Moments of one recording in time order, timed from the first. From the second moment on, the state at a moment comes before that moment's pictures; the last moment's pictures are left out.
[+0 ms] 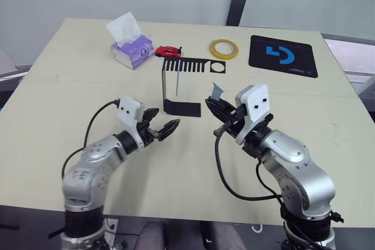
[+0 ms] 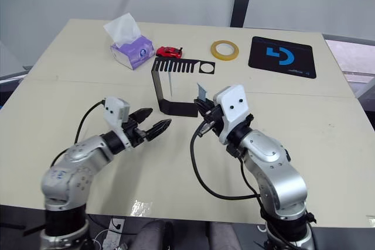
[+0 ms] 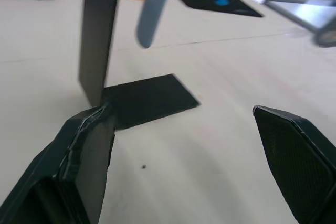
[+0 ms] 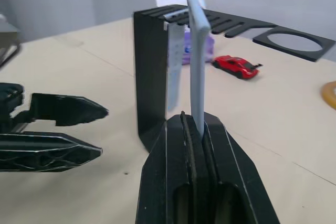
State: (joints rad) left arm -0.28 0.33 0.20 -0.46 -0.49 0.88 -0.53; right arm -0.36 -0.24 0.03 -0.67 0.32 0.80 0.43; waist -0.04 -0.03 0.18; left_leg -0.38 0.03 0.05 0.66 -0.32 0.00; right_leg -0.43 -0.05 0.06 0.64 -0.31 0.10
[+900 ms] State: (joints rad) left arm -0.60 0.44 0.10 -0.26 -0.92 0.98 -0.84; right arm -0.46 -0.43 0.00 -0.47 0.76 0.80 0.82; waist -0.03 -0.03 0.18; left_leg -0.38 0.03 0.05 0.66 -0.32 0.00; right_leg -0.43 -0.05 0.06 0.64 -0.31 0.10
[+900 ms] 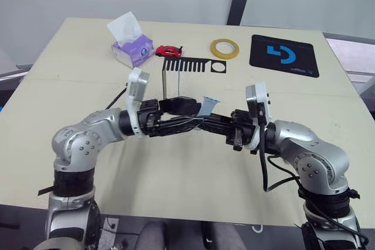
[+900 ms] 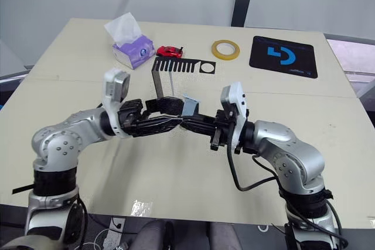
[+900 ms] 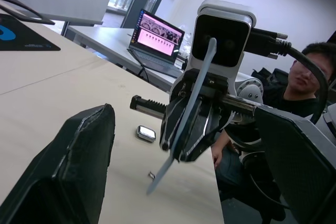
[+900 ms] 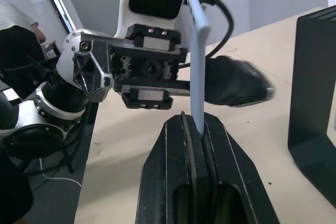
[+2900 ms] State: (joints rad) left arm -0.65 0.44 0.03 -0.22 -0.90 0.93 -0.84; right arm -0.48 -0.46 0.05 -0.43 0.81 0.79 0.78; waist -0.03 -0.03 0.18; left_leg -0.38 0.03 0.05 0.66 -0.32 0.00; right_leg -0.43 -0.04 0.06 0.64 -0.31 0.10
